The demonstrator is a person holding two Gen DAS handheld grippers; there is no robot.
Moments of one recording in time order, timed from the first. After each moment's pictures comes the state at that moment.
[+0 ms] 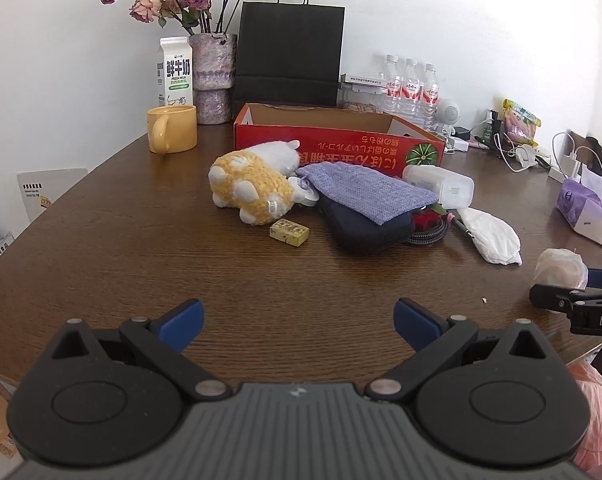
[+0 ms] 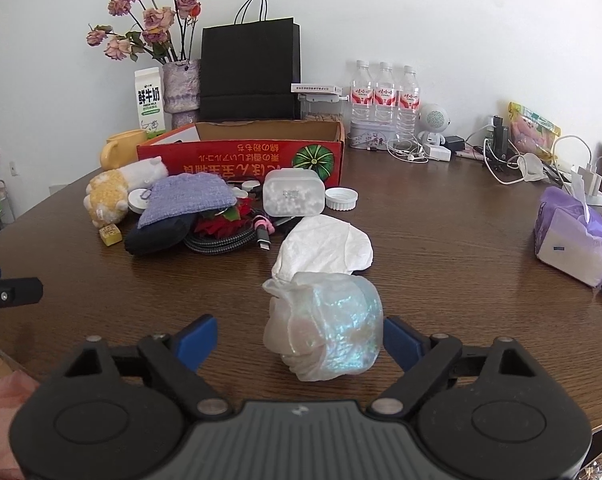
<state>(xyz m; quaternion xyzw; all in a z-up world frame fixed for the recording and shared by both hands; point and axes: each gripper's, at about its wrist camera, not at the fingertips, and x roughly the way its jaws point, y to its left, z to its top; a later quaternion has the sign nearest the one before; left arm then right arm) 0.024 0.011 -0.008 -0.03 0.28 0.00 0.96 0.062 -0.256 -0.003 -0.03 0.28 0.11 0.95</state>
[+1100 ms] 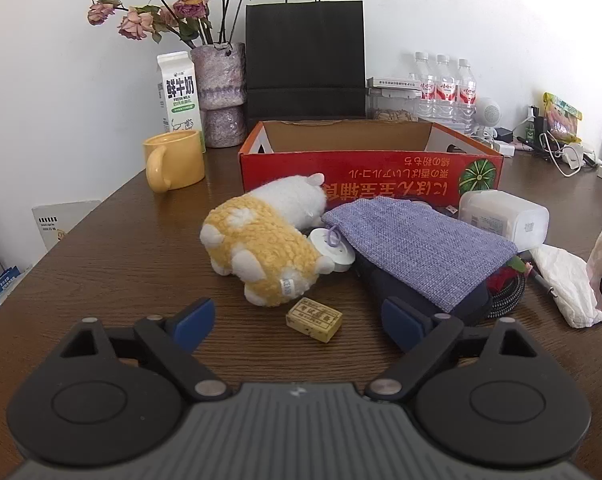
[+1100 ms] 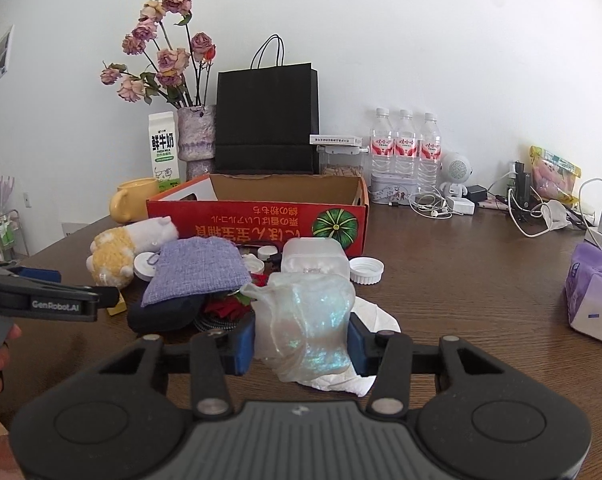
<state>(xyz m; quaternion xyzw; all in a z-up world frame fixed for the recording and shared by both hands) 0.130 0.004 -0.012 0.01 0.27 0.05 0.96 0.102 -0.239 0.013 -0.02 0.21 0.14 0.97</state>
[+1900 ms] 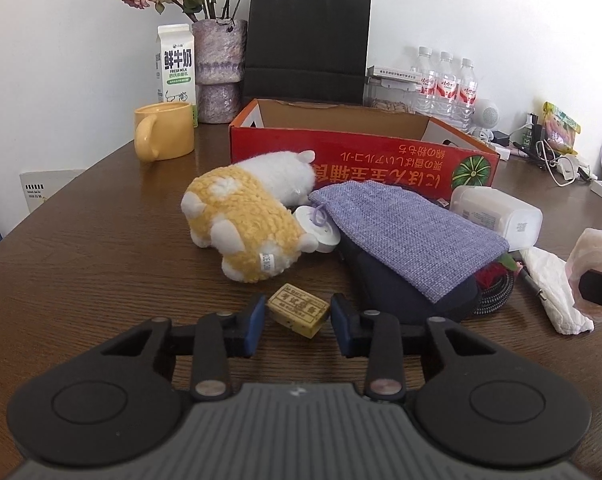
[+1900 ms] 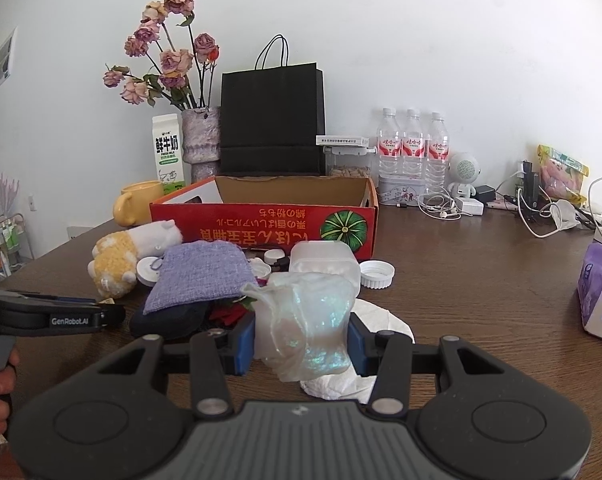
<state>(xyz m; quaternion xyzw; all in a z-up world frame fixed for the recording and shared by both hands) 0.128 0.006 -0.021 -0.03 0.28 0.04 0.96 0.111 -0.235 0.011 -0.02 0.21 0.15 0.97</state>
